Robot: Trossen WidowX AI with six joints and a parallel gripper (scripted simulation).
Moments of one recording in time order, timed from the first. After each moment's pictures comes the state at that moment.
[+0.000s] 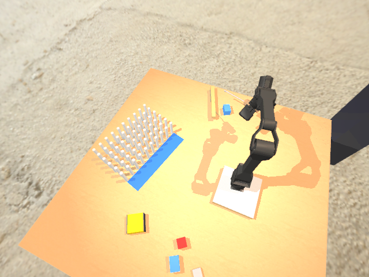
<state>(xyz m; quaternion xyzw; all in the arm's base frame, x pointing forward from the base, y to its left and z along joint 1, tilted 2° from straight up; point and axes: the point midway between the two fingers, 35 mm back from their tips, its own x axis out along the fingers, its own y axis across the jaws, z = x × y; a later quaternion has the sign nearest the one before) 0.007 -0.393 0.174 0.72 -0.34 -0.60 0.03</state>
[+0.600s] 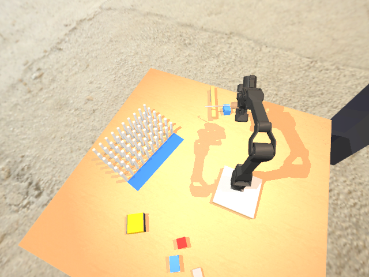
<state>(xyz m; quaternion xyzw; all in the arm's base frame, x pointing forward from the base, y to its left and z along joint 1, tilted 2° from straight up) 0.072 -0.374 0.177 0.70 -0.13 -0.65 0.25</state>
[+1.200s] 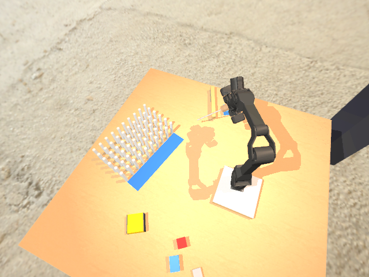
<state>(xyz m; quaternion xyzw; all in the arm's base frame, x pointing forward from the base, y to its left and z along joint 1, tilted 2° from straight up) 0.123 -0.348 0.185 0.64 0.02 -0.65 0.41</state>
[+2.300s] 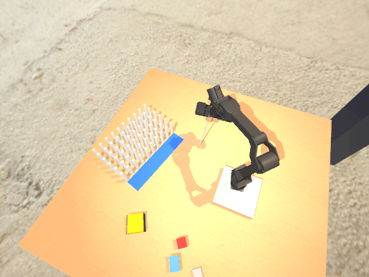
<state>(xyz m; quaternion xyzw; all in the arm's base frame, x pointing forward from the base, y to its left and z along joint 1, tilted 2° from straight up) 0.204 -0.273 0.190 0.40 0.31 -0.53 0.68</state>
